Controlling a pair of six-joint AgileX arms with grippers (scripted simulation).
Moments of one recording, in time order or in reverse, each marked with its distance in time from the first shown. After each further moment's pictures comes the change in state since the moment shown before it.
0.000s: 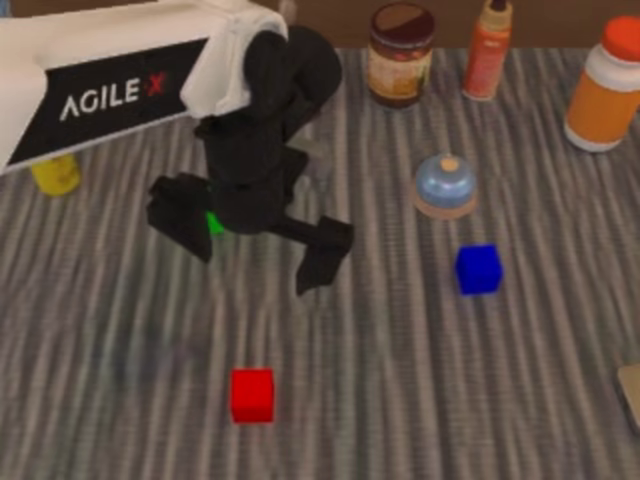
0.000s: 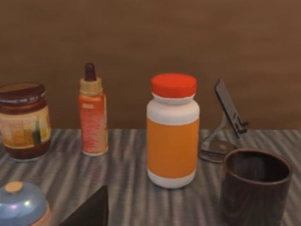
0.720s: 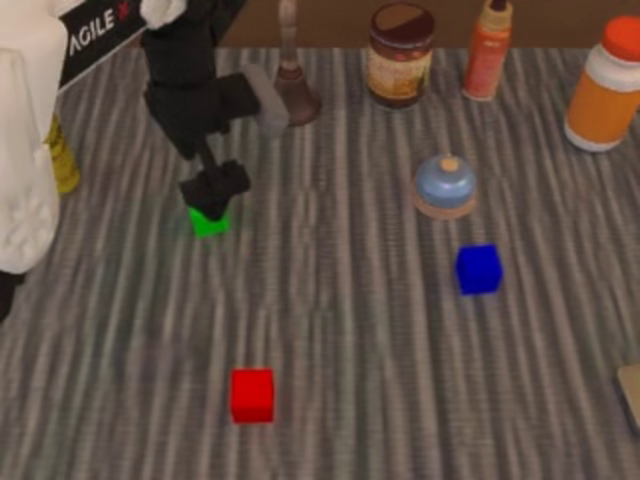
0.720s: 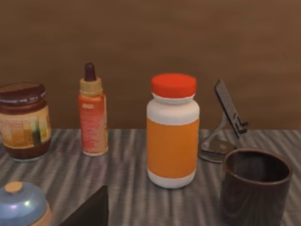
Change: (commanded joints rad) left arm 0.250 0.407 0.601 -0.205 0.023 1.056; right arm 0.000 0.000 0.000 0.000 0.000 0.000
